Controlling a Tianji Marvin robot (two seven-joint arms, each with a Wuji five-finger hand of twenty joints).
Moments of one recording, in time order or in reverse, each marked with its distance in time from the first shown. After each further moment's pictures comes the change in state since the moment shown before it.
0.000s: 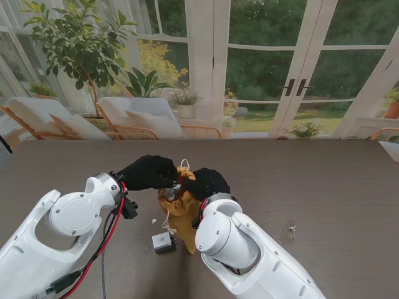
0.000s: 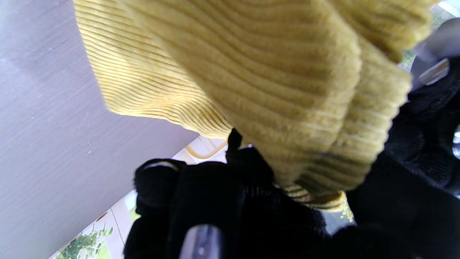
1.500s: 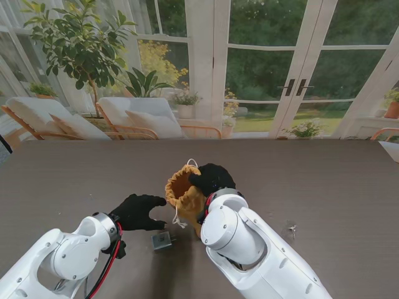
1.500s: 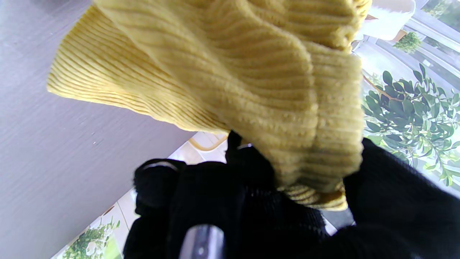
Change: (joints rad) left arm 0.220 0.020 -0.026 0.004 0.319 -0.059 0.032; right arm -0.005 0.008 0.040 -0.027 0.011 0.012 0.014; left_hand -0.169 0.072 -0.147 0.080 -0.191 0.093 -0.535 -0.291 -0.459 0.088 -0.639 -0.748 -0.744 0.125 -1.175 -0.294 -0.752 -0.101 -0.810 -0.105; right_hand 0.003 0.000 0.000 -0.020 0.000 0.001 0.000 0.000 0.000 0.001 -0.002 -0.003 0.000 0.001 0.000 0.000 0.000 0.001 0.000 0.000
